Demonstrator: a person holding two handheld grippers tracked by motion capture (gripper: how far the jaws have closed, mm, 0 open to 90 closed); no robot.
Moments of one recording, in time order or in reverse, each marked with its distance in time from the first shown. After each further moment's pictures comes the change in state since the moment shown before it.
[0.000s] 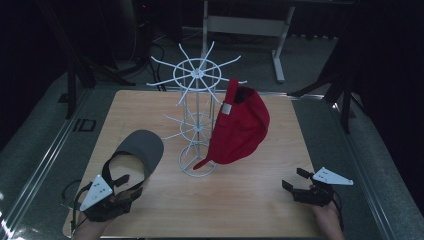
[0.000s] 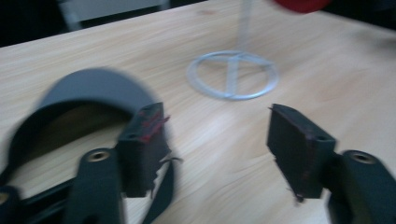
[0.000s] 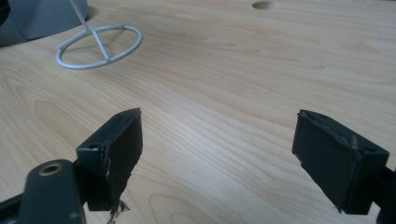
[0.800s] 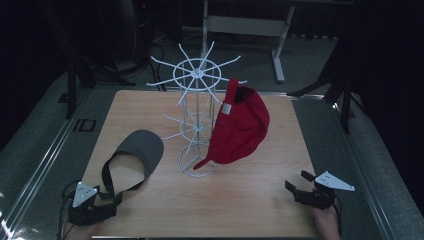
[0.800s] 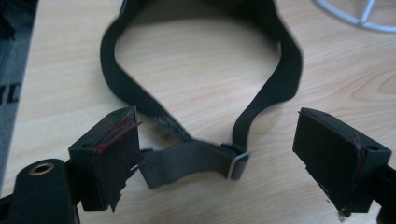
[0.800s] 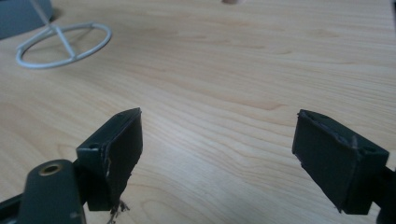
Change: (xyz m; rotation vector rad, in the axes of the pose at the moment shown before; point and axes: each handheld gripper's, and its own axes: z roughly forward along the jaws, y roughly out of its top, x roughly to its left) left arm 0.031 -0.051 0.000 0.230 0.237 -0.225; right arm -0.005 -0.018 -0.002 -0.025 -0.103 0.039
